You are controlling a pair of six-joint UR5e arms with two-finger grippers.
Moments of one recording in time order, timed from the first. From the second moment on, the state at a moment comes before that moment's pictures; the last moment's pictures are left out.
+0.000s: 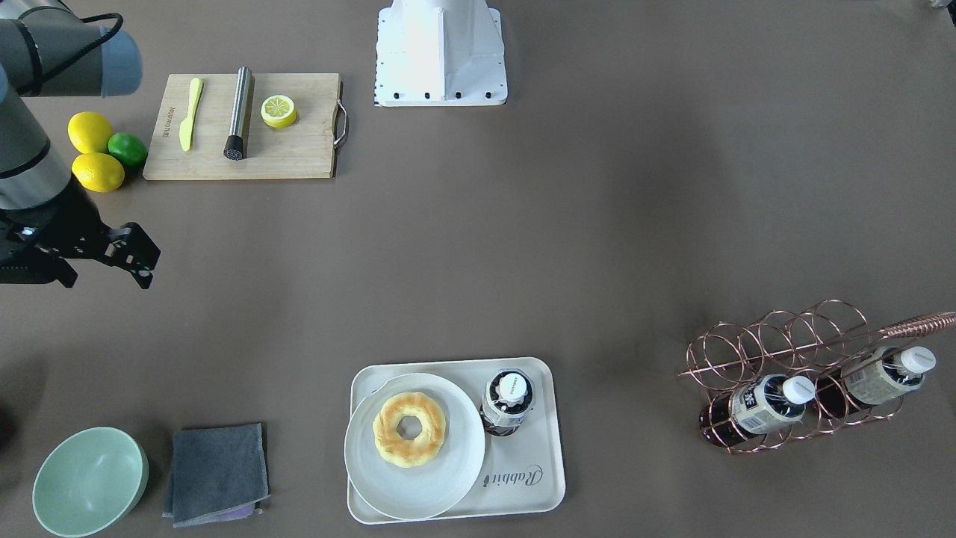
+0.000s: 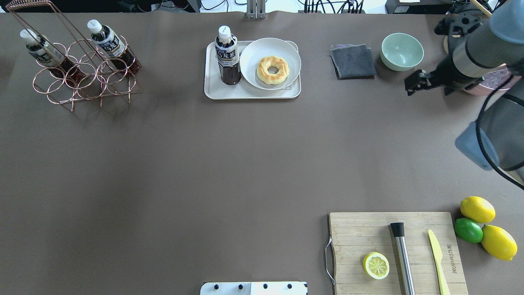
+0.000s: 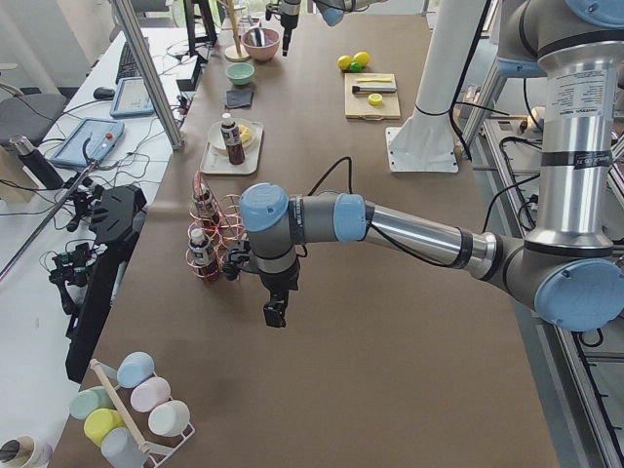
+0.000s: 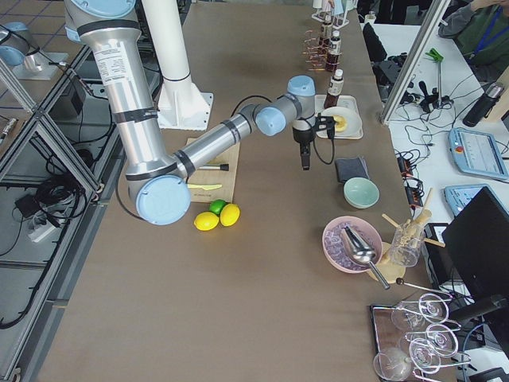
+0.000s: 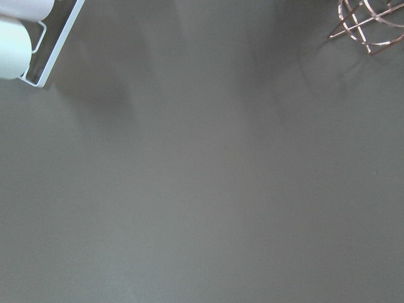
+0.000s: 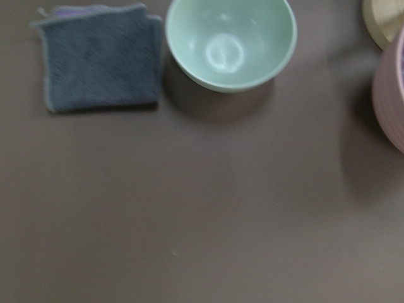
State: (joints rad) left arm -1.58 -1.54 -1.86 -1.24 -2.25 0.27; right arm 1.00 -1.32 1.87 -1.53 2.01 0.82
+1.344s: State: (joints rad) left arm -1.58 -1.46 -1.78 -1.35 -2.24 0.27; right arm 1.48 -1.59 1.73 -1.76 2.16 -0.03
